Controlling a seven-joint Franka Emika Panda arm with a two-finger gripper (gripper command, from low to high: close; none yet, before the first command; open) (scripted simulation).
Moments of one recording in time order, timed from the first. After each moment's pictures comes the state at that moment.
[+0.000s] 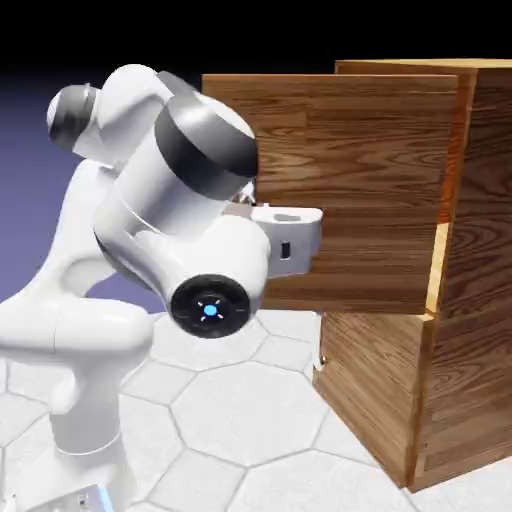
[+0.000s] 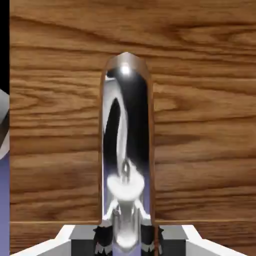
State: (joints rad) arm 1.04 0.62 -2.52 -2.39 1.24 0.42 -1.52
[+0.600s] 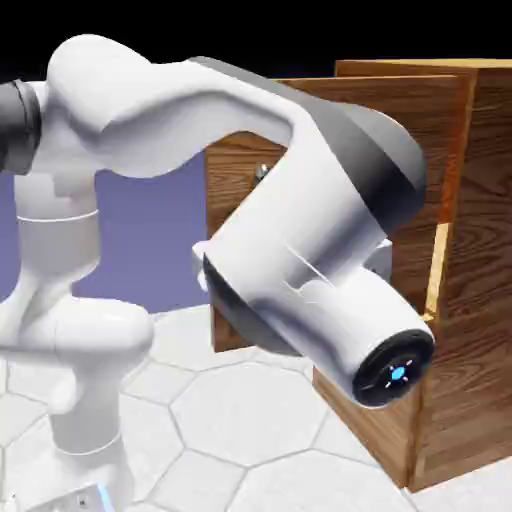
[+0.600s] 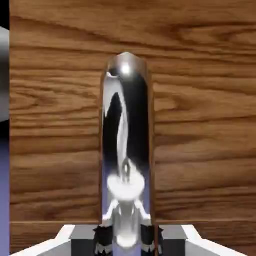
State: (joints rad) arm 1.08 0.01 -2.32 -1.92 0.90 0.52 -1.53
